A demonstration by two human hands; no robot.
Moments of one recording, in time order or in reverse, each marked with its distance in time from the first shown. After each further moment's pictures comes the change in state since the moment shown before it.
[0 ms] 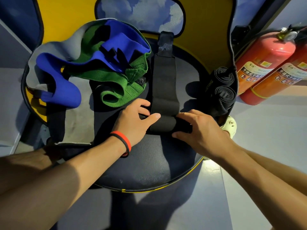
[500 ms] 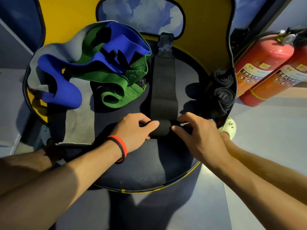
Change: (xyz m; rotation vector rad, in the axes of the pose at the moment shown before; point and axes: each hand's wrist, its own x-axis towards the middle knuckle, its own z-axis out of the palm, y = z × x) left_hand -0.014 -0.002 -0.004 0.088 -0.134 -0.049; right_hand -0.011 -0.017 0.009 0.117 0.183 0.119
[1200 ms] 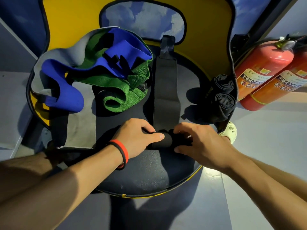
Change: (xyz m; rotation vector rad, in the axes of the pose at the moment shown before) left_hand -0.002 0.001 -0.003 0.081 -0.001 -0.002; right_hand 0.007 0.004 -0.022 -0.027 -0.351 -0.132
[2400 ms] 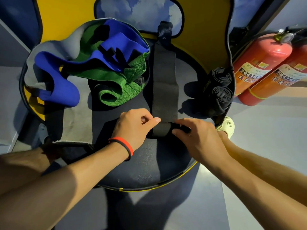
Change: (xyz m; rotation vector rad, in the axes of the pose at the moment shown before) left_hand 0.005 0.003 0.016 -0.027 0.224 0.122; right_hand -0.006 -0.008 0.022 -0.015 0.262 0.208
